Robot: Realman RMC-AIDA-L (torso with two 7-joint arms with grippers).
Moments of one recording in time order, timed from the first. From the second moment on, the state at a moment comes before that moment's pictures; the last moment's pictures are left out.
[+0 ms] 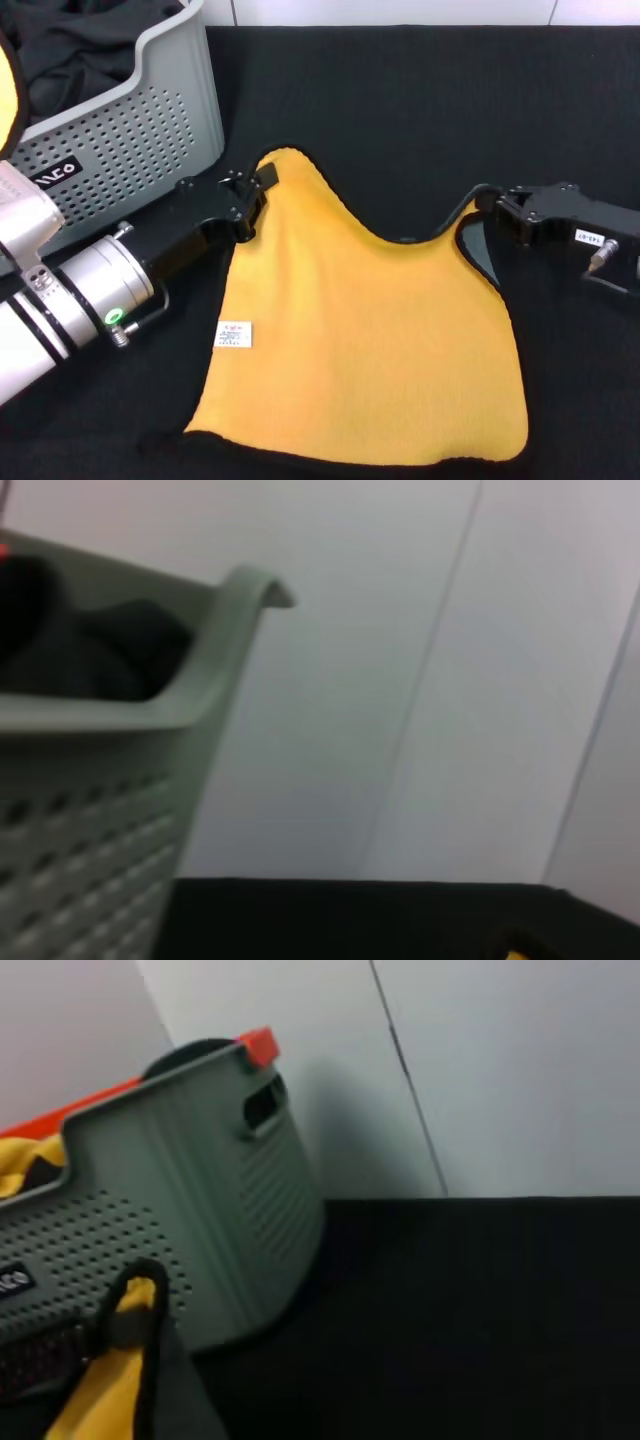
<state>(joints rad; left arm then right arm) -0.42 -2.10 1.29 0.16 0.85 1.27 -0.85 0.50 2.02 -1.34 -0.44 1.93 1.10 -1.83</state>
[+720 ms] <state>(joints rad) -0.44 -2.10 1.29 0.16 0.82 1.13 -0.85 0.57 1.96 -1.34 -0.45 1.82 1.05 -1.70</state>
